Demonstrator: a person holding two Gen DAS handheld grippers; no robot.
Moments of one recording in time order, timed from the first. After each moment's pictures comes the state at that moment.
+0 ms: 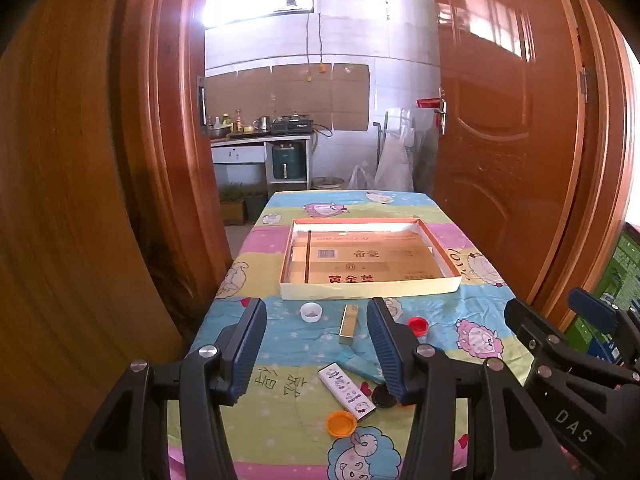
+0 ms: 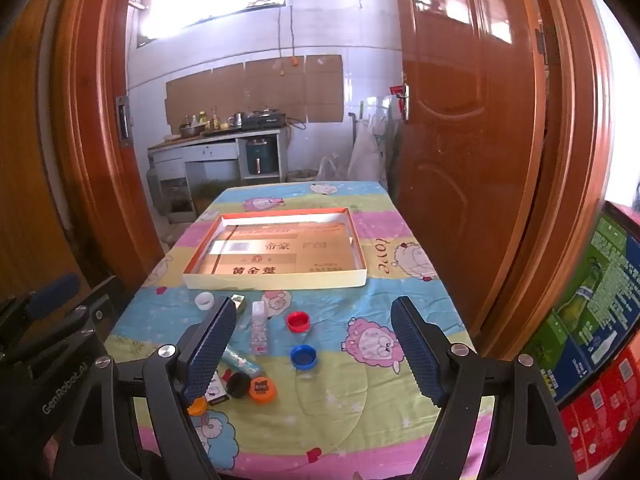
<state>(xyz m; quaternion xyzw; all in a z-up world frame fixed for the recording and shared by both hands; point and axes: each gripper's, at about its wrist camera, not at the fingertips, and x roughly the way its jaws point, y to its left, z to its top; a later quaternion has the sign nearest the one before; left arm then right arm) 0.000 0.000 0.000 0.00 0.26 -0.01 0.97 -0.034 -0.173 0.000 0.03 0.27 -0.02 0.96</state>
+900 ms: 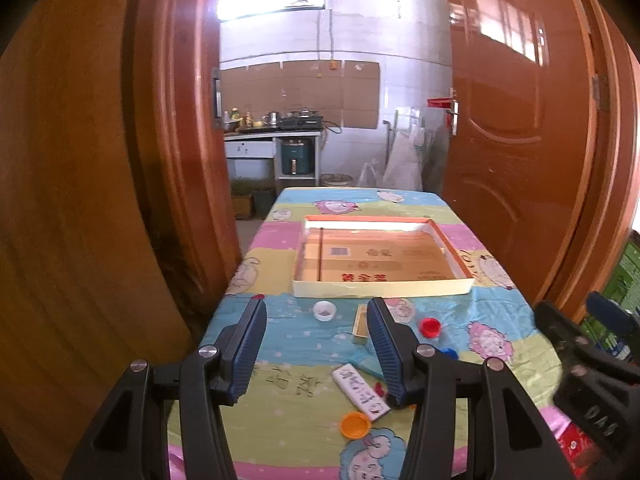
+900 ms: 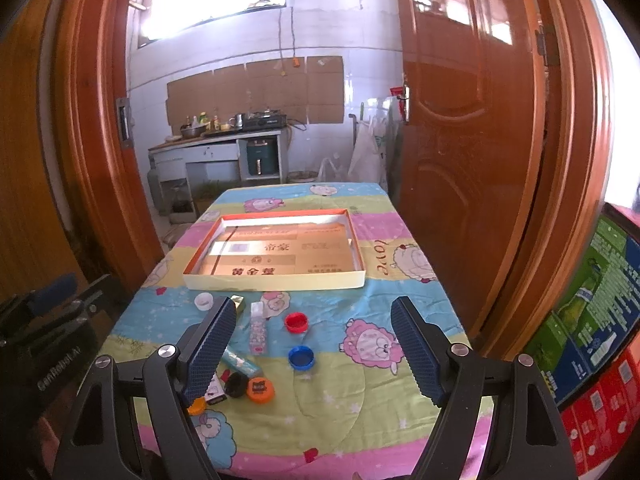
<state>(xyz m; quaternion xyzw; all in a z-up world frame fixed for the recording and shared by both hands) 0.004 0.015 -0.002 0.00 0.27 0.02 0.96 -0.035 -0.176 0.003 0.03 0.26 -0.02 0.96</state>
